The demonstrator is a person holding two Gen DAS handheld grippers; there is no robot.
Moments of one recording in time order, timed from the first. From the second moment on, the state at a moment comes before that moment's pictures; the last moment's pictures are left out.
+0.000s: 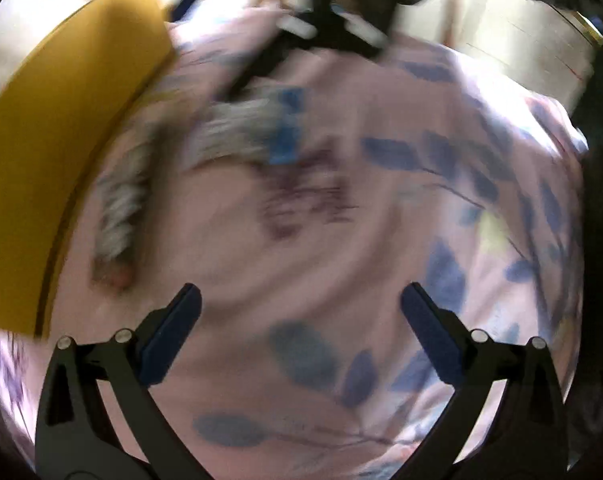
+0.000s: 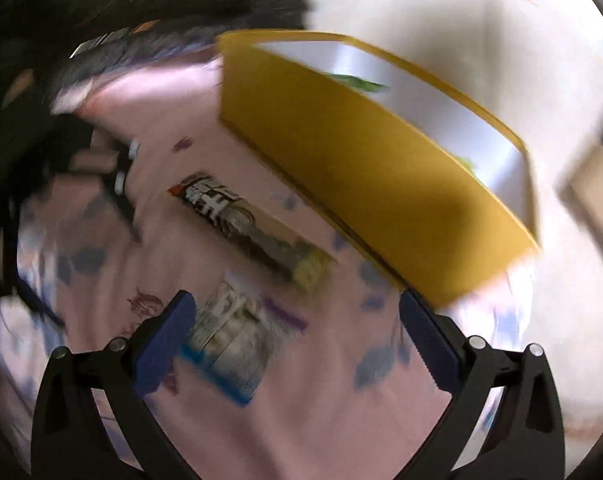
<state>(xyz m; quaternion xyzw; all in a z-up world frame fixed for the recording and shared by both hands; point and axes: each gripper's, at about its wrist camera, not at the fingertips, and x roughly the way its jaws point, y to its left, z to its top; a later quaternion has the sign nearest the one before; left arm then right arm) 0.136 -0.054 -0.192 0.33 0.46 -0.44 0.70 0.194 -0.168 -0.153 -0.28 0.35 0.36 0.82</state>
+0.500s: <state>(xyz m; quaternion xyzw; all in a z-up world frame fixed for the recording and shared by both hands) 0.117 -0.048 -0.172 0.31 0.40 -0.37 0.78 0.211 -0.157 -0.201 -0.20 0.47 0.27 0.81</state>
